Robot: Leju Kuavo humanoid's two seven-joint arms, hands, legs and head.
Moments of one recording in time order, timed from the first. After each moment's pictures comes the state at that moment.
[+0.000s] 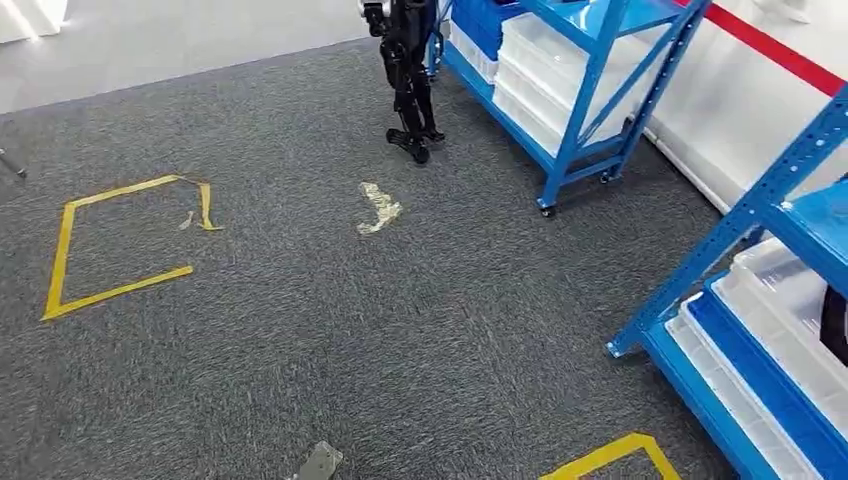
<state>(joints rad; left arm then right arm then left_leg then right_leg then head) -0.13 -0.08 -0.51 -0.33 -0.03 0.42 -0.25 -0.06 0.00 0.01 -0.23 0.06 -0.35 -0.10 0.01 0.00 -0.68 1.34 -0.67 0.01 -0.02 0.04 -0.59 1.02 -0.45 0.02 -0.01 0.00</state>
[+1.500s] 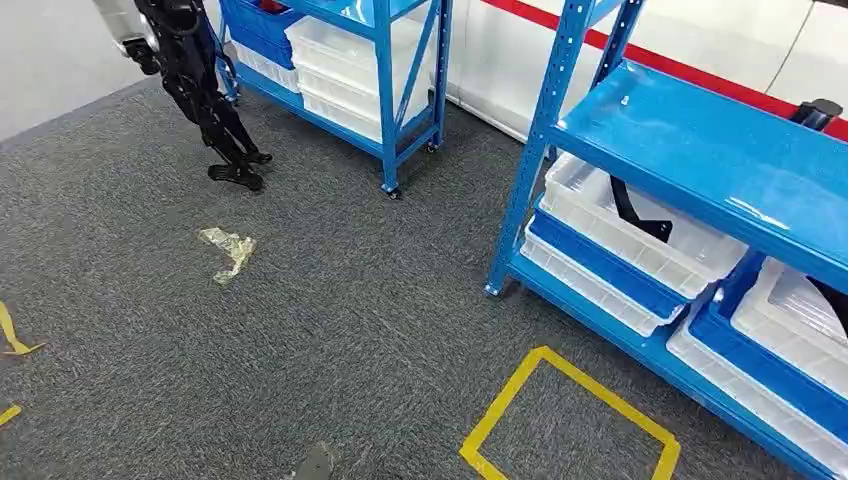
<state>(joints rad) -0.13 -0.08 -0.51 -0.33 -0.03 0.42 -0.28 -0.06 0.00 0.02 -0.23 0.04 -0.35 -0.09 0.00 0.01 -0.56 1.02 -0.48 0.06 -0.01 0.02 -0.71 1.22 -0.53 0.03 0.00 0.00</state>
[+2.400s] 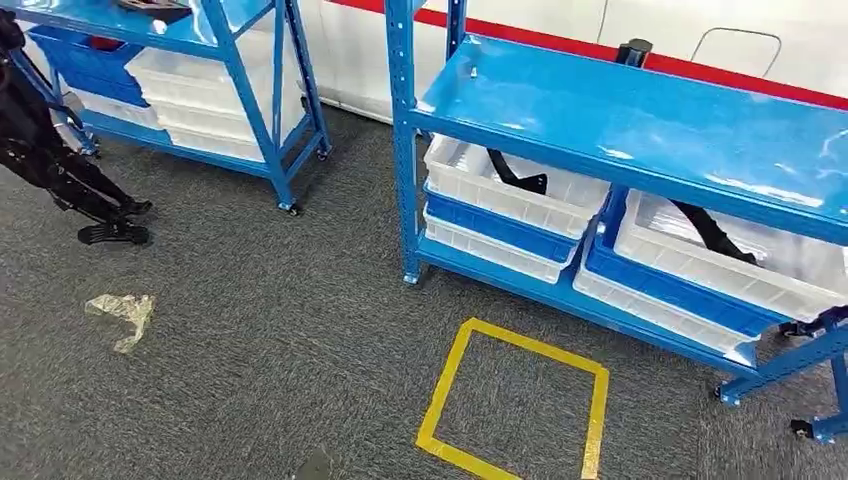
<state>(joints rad) -0.13 -0.08 -0.51 -0.33 -0.02 0.42 -0.28 -0.06 0.00 0.03 -0.23 0.03 -0.35 -0.09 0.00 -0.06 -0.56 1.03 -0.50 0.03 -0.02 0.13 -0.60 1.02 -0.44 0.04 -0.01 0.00</state>
